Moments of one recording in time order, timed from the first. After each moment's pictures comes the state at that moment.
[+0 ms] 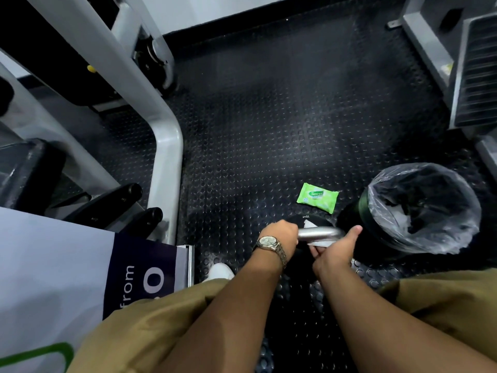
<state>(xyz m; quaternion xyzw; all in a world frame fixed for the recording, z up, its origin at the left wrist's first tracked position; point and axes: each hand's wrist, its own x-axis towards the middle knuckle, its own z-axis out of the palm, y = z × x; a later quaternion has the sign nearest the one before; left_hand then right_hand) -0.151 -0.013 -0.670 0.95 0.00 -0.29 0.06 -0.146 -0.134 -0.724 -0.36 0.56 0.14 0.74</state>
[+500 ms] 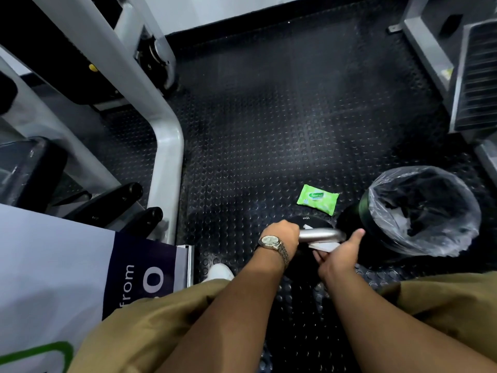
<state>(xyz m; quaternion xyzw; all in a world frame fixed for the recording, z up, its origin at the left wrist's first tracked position) -0.146 -0.013 -0.669 0.95 0.01 -0.31 0.07 -0.151 -0.144 -0.723 -0.41 0.54 0.16 0.72</state>
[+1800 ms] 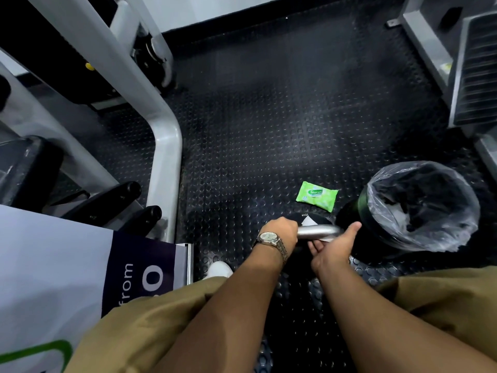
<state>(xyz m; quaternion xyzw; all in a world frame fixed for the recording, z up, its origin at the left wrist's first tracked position) -0.144 -0.013 -0.672 0.95 0.02 -0.32 0.06 -0.144 -0.133 -0.707 -0.36 0.52 0.14 0.76</state>
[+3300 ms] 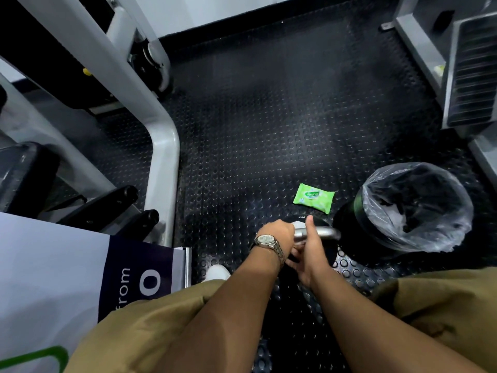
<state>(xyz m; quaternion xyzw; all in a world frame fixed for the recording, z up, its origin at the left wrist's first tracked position) -0.145 -0.018 -0.671 0.95 0.01 -0.31 0.03 -0.164 -0.118 -0.694 -0.46 0.37 0.34 0.73</state>
